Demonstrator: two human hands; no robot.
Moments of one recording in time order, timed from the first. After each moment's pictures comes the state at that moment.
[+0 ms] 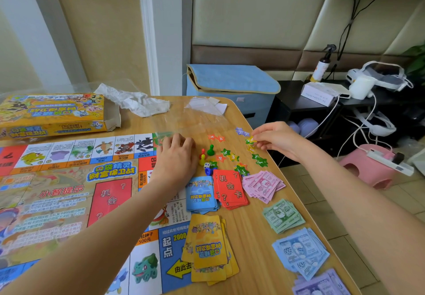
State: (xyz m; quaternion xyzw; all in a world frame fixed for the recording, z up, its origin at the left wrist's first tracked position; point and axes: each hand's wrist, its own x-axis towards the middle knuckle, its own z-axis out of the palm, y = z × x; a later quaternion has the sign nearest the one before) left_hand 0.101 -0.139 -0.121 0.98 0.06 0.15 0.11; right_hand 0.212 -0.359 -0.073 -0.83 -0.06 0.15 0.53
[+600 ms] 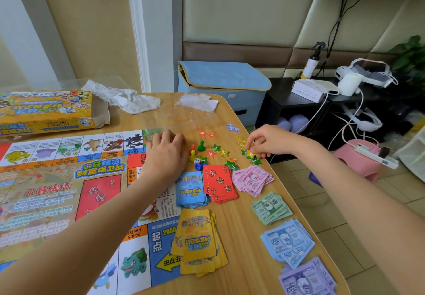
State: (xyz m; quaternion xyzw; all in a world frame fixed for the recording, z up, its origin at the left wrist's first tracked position) left_hand 0.101 -0.140 -0.119 0.98 0.06 0.15 0.12; right_hand 0.203 -0.376 -0.063 -0.93 -0.25 0.19 0.20
